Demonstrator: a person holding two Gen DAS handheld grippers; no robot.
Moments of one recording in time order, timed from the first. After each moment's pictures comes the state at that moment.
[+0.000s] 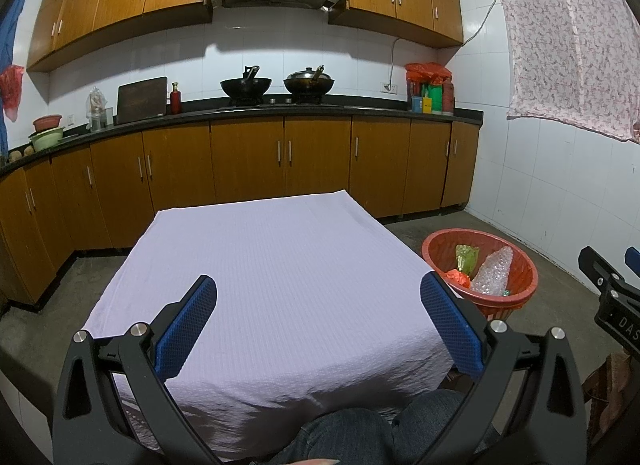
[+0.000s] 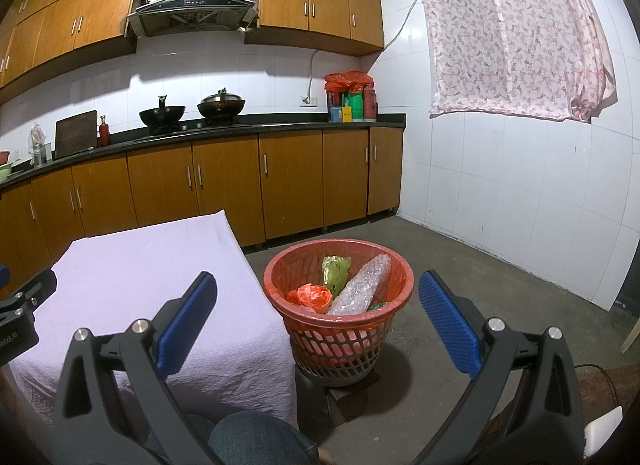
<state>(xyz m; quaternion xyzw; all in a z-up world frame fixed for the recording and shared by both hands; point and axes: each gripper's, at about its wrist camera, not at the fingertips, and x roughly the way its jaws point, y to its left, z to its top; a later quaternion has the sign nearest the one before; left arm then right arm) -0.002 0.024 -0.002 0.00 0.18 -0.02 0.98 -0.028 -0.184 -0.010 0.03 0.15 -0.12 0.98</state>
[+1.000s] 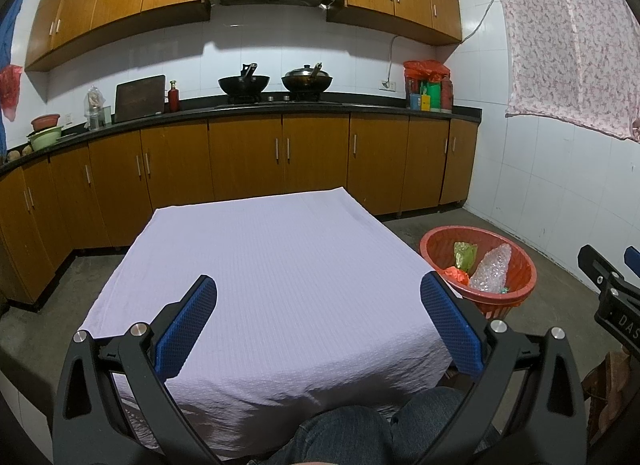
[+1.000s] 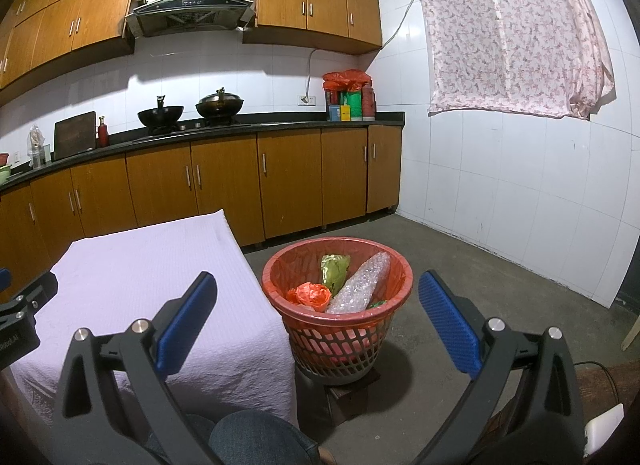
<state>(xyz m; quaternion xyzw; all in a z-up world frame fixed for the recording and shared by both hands) -0.006 0.021 -0.005 0.00 0.18 -0.02 0.98 -0.029 -0.185 -0.008 0.03 0.15 -0.12 0.98</state>
